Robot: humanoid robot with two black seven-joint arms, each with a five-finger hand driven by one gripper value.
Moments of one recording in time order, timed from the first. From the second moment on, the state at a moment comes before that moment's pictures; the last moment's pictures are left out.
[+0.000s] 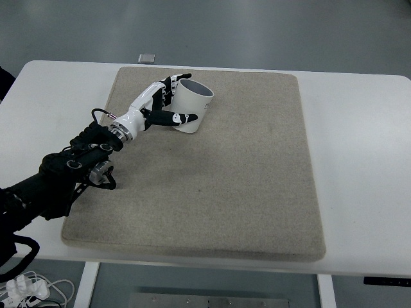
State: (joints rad) left arm -0.86 0.13 -0.36 -0.50 0.54 -0.11 -0.61; right arm 0.01 0.00 -0.01 0.19 -0.04 -0.01 -0.03
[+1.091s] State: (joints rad) left arm -0.88 0.26 -0.46 -0.70 0.53 -0.12 -0.61; right arm 0.01 0.00 -0.01 0.19 -0.04 -0.01 -0.03
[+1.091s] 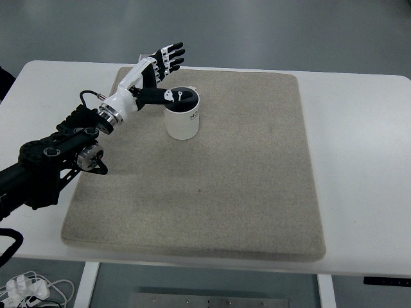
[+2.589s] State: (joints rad) left arm -1.06 0.19 -0.58 -0.35 -0.33 -0.23 -0.26; right arm 0.01 0.00 -0.01 0.19 -0.03 0.00 -0.03
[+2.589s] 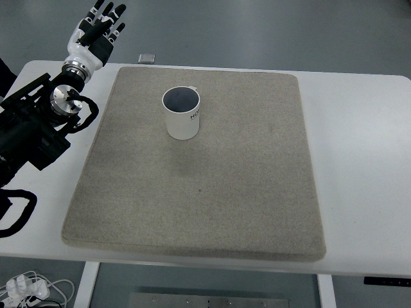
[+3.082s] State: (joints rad) left arm -1.01 0.12 -0.79 -0.29 -0.42 -0.28 -0.19; right arm 0.01 0.00 0.00 0.19 -0.03 0.00 -0.03
